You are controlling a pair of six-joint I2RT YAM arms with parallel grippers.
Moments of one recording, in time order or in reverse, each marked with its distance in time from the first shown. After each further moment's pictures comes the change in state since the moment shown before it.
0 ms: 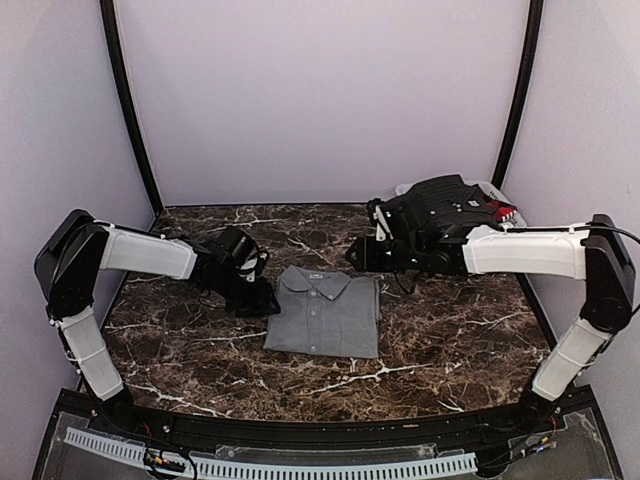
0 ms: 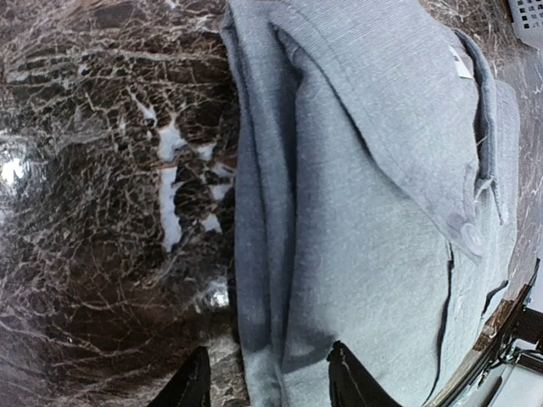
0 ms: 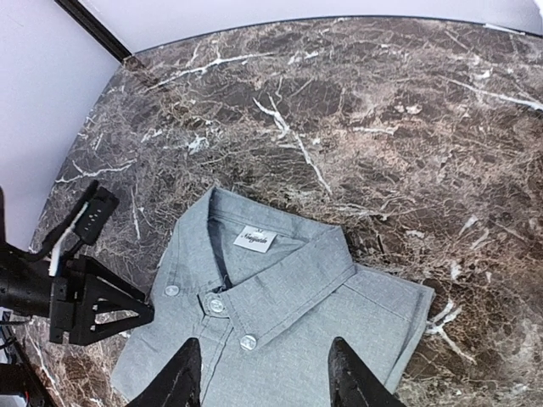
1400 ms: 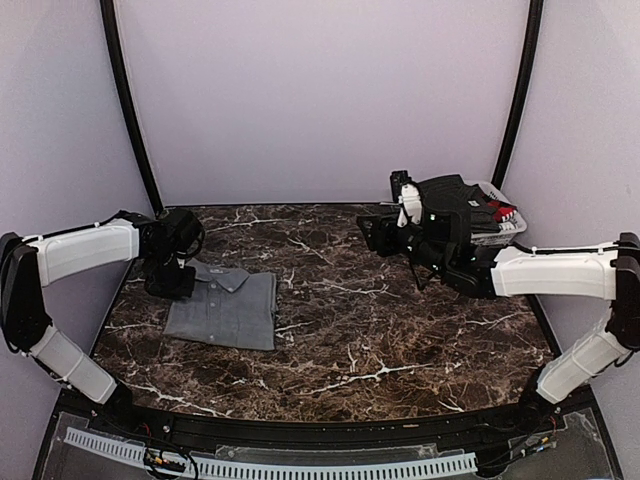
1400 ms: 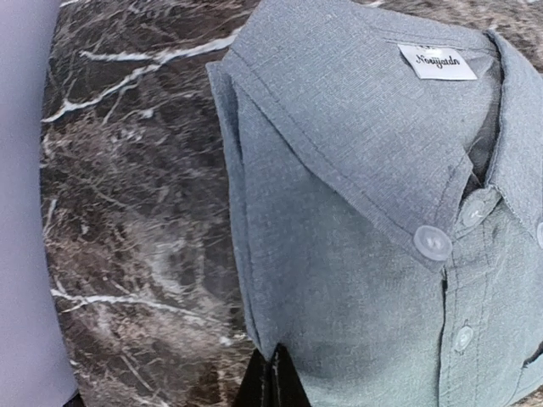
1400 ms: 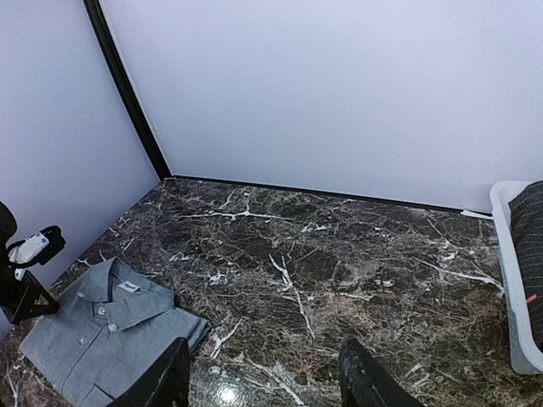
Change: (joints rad) left arm 0.188 -0.304 0.013 -0.571 -0.605 0.196; right arm 0.000 -0.219 -0.257 0.529 0.136 -0.278
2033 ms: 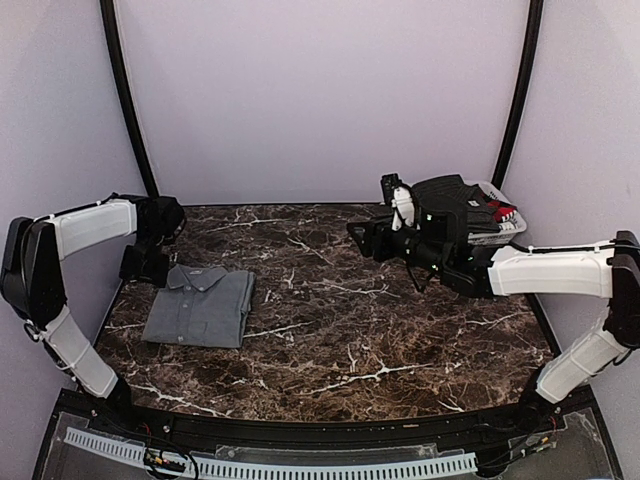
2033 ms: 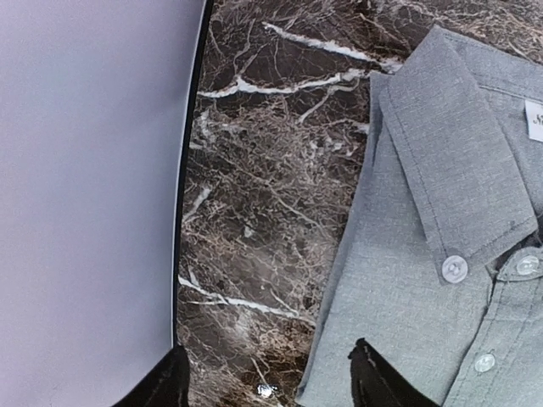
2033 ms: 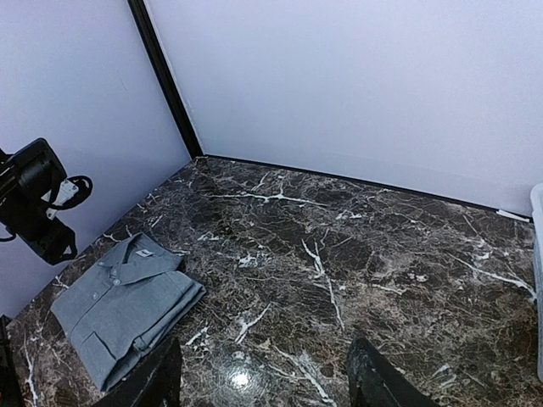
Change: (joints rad) left arm 0.209 0.143 0.159 -0.197 -0.248 0.065; right arm 0.000 0.028 0.006 0.005 -0.122 -0.015
